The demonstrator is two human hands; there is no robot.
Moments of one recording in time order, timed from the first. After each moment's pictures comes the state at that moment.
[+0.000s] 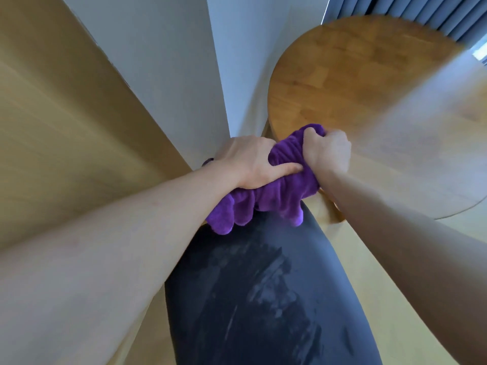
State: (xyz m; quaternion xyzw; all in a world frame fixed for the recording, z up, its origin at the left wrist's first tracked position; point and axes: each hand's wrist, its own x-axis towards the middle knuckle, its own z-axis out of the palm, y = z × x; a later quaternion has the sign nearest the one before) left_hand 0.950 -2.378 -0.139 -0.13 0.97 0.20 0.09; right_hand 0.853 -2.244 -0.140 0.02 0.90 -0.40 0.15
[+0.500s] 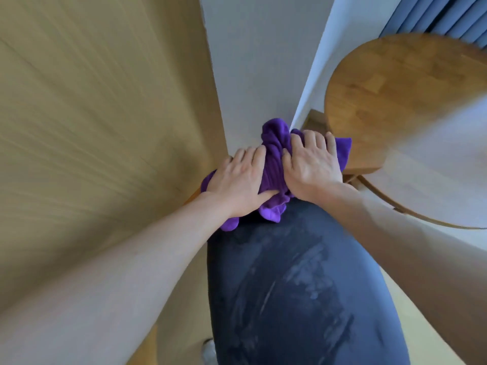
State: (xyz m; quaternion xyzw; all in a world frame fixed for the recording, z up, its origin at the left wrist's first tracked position) left_hand 1.117 -2.410 -0.138 -0.18 0.98 0.11 0.02; right_hand 0.982 -2.300 -0.132 -0.42 0.91 -0.04 0.07
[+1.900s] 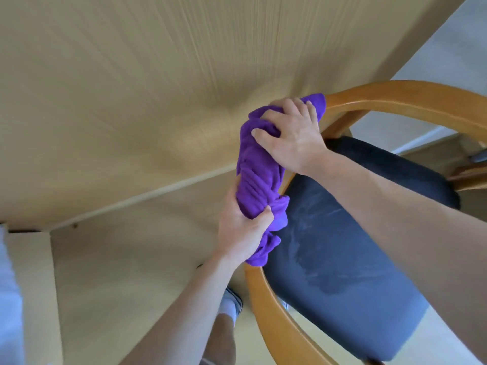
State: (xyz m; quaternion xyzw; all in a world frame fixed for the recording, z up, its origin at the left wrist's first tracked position) left_hand 1.442 -2.140 -0.116 -0.66 0.39 0.53 -0.36; right_hand 1.308 -2.281 -0.095 -0.73 0.61 -0.15 0.25
